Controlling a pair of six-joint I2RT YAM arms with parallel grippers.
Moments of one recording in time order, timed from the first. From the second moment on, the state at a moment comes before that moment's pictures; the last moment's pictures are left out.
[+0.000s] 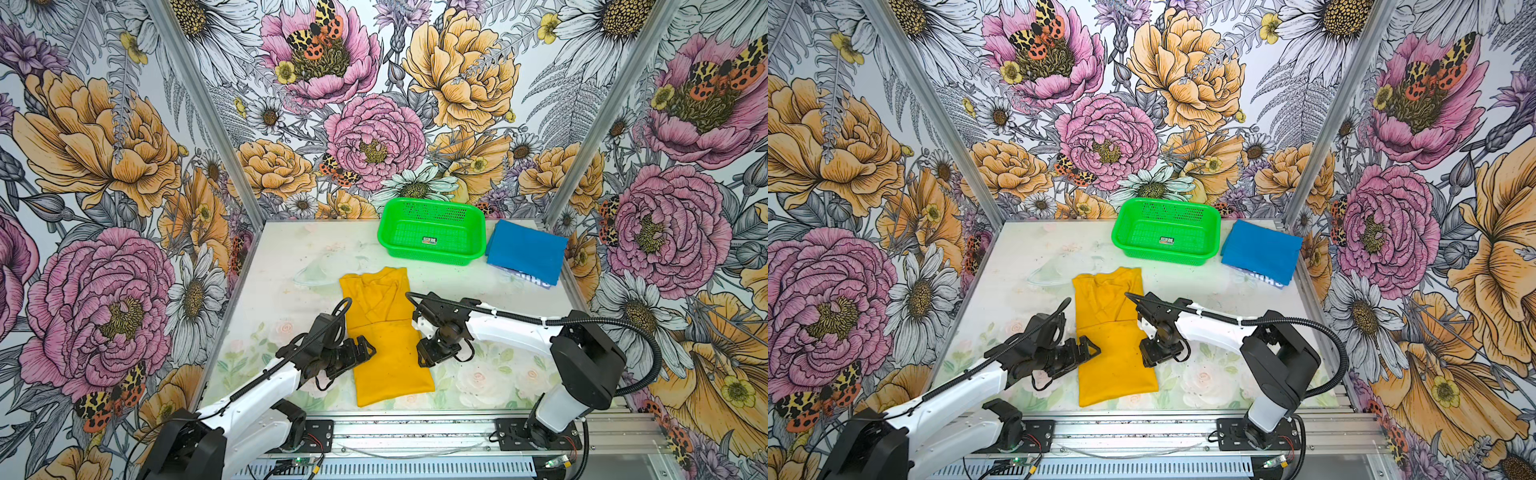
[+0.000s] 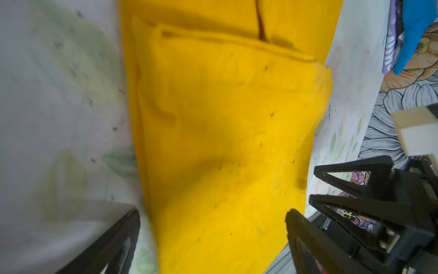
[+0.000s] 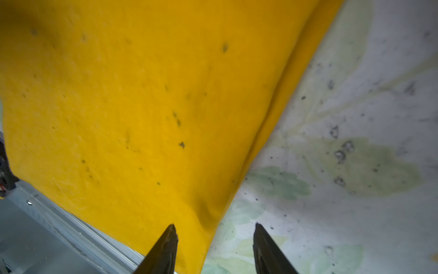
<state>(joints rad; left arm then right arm) -0.54 0.93 0.35 -0.40 0.32 -0.89 0.84 1.62 0.97 -0.76 -0.30 0.37</state>
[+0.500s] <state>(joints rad) -0.91 0.65 0.25 -0.58 0.17 -1.16 0.96 1.54 0.80 -0.63 -0.31 0.48</state>
